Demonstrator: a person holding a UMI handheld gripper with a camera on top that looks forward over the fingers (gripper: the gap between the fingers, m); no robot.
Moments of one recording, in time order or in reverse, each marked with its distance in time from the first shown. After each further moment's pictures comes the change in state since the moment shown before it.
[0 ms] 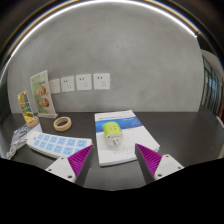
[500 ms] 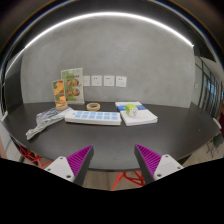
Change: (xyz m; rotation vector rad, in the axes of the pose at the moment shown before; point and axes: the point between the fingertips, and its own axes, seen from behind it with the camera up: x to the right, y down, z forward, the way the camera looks) arm -0.119 0.108 -0.236 0.033 0.007 -0.041
